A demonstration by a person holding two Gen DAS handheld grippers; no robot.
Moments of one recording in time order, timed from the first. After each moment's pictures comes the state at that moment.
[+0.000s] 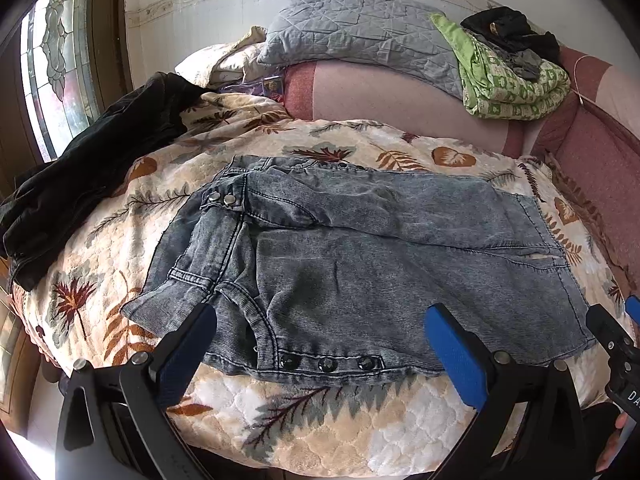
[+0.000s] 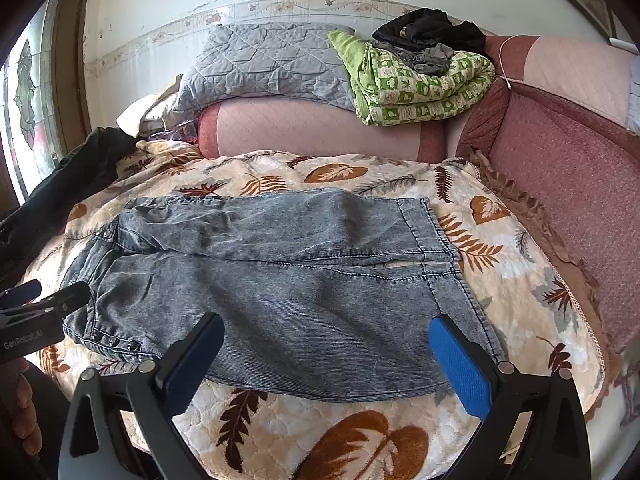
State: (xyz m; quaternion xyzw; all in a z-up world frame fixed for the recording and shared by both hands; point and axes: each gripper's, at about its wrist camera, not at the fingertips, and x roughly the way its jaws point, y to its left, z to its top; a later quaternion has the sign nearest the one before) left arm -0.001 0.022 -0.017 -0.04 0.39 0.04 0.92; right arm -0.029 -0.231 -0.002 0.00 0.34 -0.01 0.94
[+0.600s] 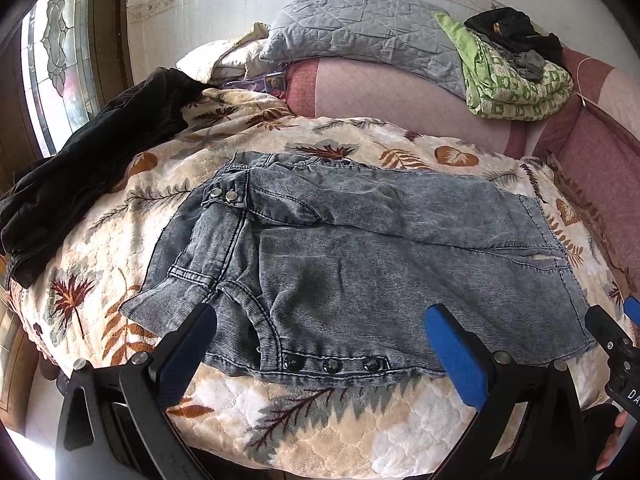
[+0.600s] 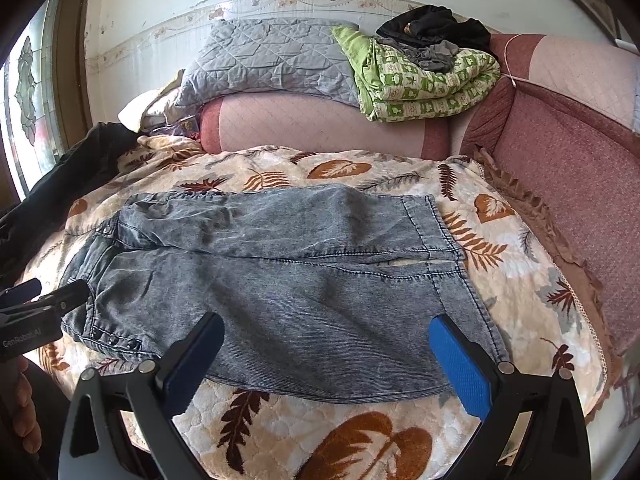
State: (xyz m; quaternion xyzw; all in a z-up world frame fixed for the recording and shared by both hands) left arm 0.002 0.028 -0.021 -0.04 0.39 0.04 0.92; right arm -0.023 -0.229 -0.006 -0.01 0.35 0.00 0.94
